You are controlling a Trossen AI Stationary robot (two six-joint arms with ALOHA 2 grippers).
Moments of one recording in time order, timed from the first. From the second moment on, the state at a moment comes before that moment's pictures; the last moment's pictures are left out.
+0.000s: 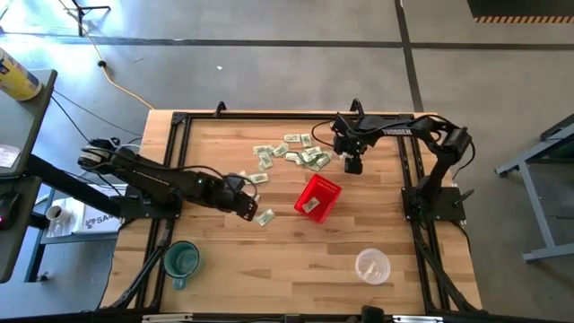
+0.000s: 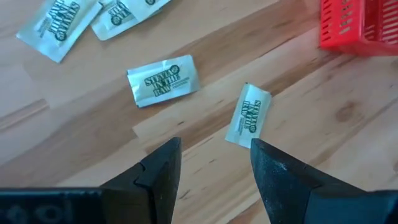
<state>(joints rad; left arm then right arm) -0.24 1.33 0.87 -0.70 -0.28 -1.29 -0.64 1.75 0.97 -0.66 0.05 -0.48</state>
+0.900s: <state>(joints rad) -0.24 1.33 0.86 -0.66 -0.28 -1.20 -0.60 1.71 0.96 -0.71 -0.24 -0.16</state>
